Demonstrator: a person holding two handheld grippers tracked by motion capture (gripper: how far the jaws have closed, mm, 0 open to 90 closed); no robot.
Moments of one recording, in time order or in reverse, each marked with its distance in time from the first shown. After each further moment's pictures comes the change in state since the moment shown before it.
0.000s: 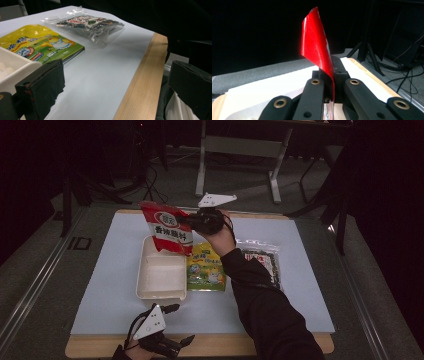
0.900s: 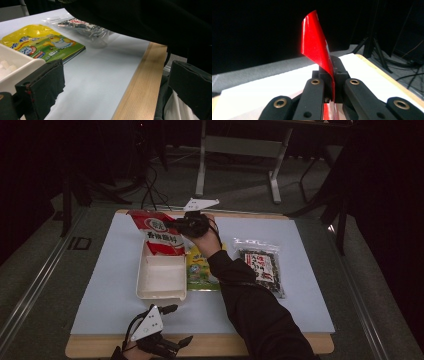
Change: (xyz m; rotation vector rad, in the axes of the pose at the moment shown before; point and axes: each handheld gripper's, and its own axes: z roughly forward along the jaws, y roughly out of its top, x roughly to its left) left arm 0.000 -0.002 -0.005 -0.007 0.004 -0.007; right arm -0.001 -0.019 0.047 0.019 0.034 0.034
